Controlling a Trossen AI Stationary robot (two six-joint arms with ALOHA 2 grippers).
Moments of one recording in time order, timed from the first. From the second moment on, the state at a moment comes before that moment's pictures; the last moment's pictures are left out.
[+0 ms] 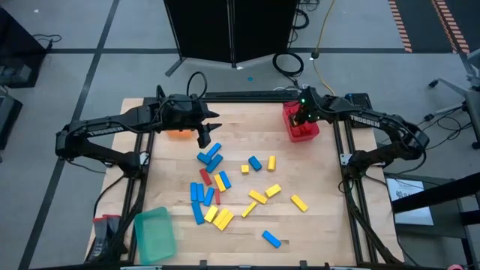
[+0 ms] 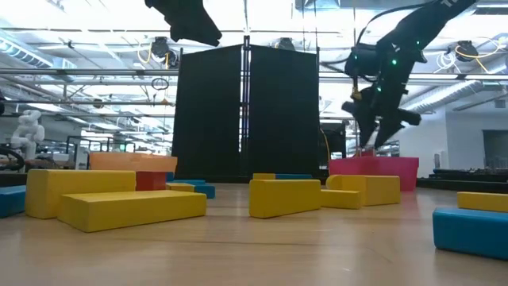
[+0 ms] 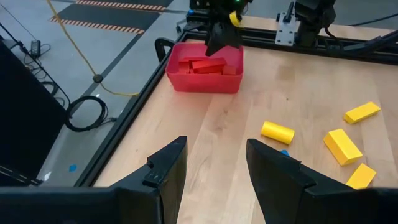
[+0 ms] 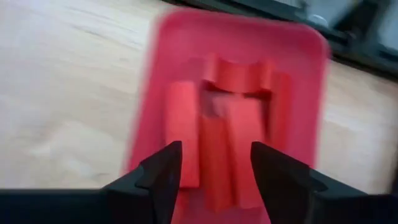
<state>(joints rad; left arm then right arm) 0.24 1.20 1.16 -0.48 -0.08 0.04 -0.72 1.33 0.87 -0.62 0.17 0.46</state>
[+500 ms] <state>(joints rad) 0.20 1.05 1.16 -0.71 0.12 0.06 -0.40 1.30 1.24 -0.60 -0.31 0.26</state>
